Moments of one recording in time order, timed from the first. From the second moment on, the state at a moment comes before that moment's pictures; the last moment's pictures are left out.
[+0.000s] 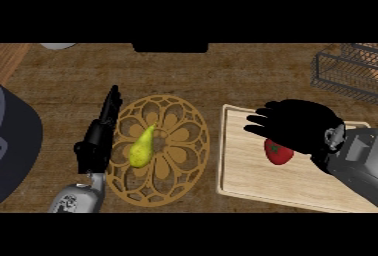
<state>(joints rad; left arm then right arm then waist) -0.15 0.10 -0.17 -1.55 -0.09 0.26 0.05 -0.74 -0.75 0.66 -1.72 0.66 1.03 0.05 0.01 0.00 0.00</state>
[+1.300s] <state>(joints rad) -0.16 0.08 -0.12 -1.55 -0.12 0.21 0.06 -0.64 -0.62 0.66 -1.53 0.97 0.92 -0.12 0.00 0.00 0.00</state>
